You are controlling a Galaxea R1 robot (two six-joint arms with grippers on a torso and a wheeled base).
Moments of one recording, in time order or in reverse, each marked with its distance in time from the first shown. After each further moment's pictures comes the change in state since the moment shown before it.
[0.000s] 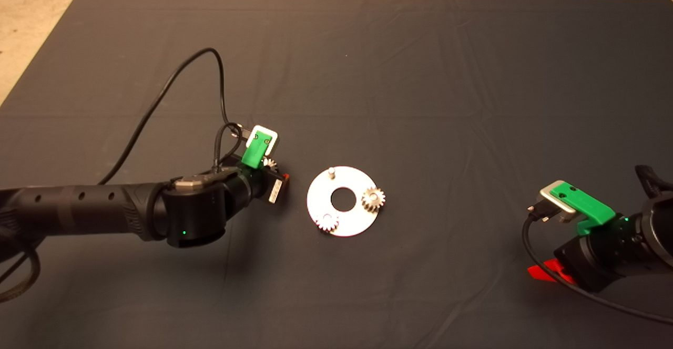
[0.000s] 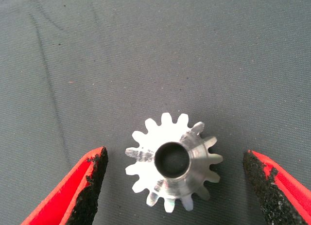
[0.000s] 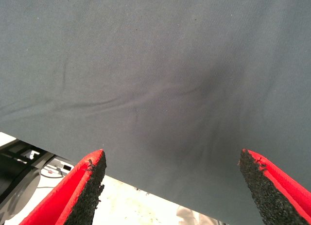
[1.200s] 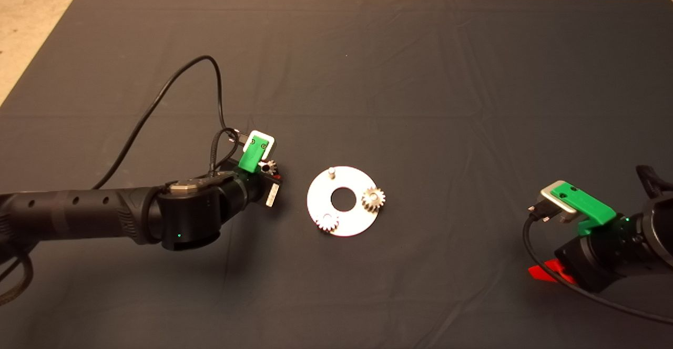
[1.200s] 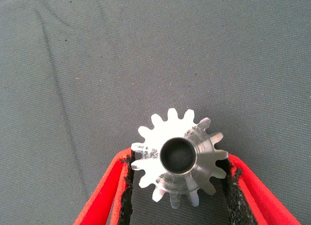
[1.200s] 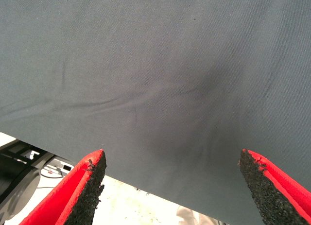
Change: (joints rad) left arm 0.000 -0.016 0.000 -0.002 -0.012 0.000; right arm 0.000 -0.002 0.000 0.000 0.001 0.000
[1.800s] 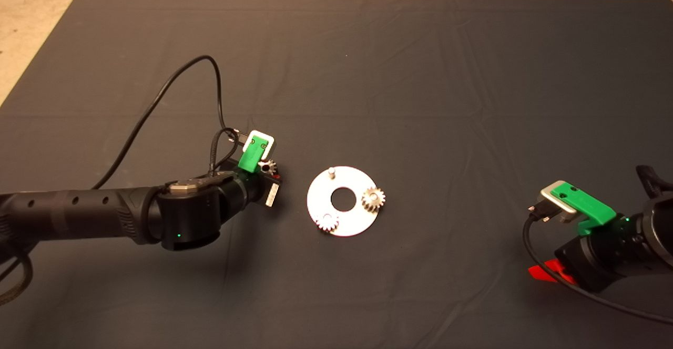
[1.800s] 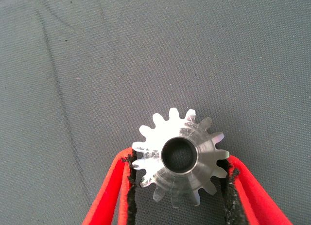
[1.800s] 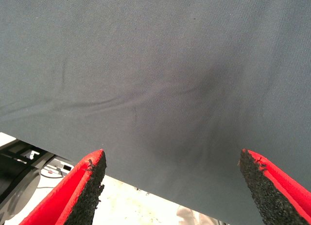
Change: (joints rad) left arm 0.000 -0.003 0.002 0.000 -0.002 0.001; right arm 0.000 0.000 0.000 0.000 0.000 0.000
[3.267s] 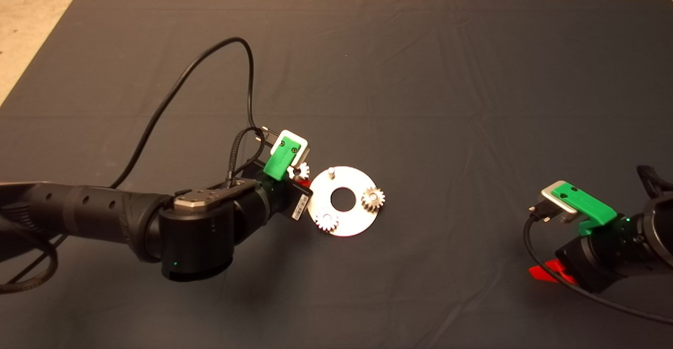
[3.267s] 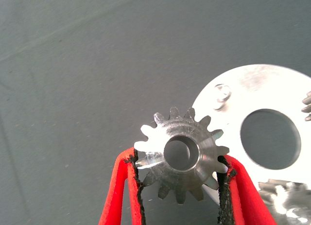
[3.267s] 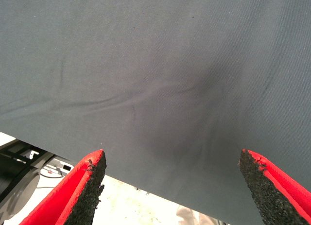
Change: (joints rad) left arm -0.050 0.107 0.190 -0.009 0.135 0.006; right arm 0.000 -0.003 0.000 0.000 -0.001 -0.003
